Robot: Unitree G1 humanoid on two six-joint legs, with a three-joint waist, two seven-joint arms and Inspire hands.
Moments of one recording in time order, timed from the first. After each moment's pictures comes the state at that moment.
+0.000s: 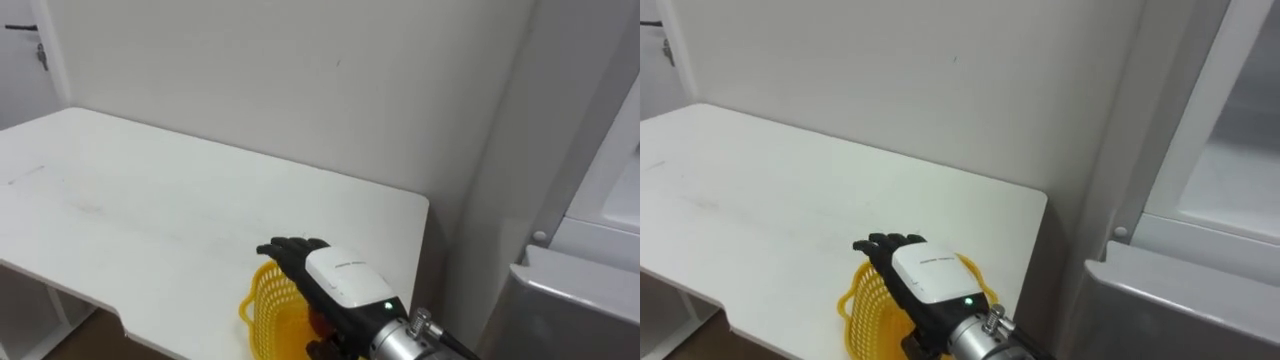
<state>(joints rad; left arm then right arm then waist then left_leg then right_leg) 0.13 0.30 -0.01 1.20 0.28 0.04 -0.12 -0.43 -0.31 0.57 0.18 -0.72 -0.03 -0.02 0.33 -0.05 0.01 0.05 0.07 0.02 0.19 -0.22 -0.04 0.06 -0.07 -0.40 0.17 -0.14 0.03</state>
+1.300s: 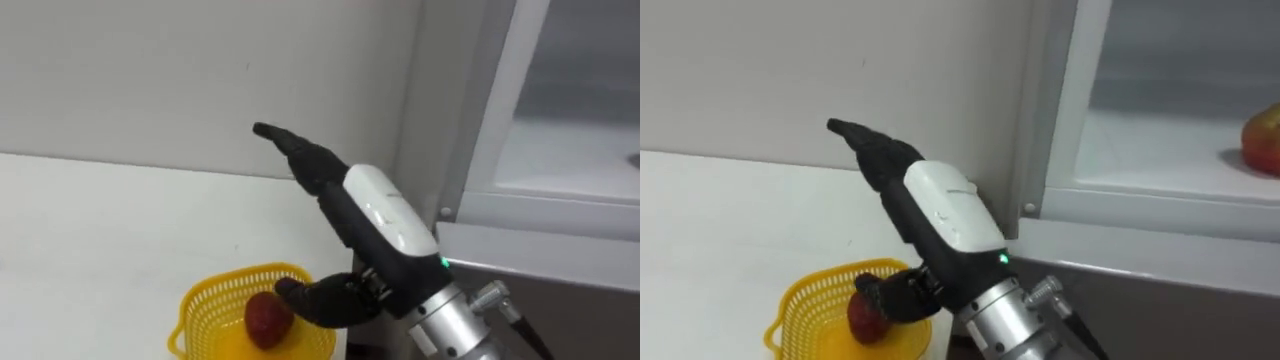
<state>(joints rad) 0.11 0.26 -0.06 1.22 0.28 0.04 -0.10 -0.29 -0.32 0.36 -0.36 -0.37 -0.08 -0.08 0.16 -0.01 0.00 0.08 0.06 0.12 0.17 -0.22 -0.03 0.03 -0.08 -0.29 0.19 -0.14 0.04</state>
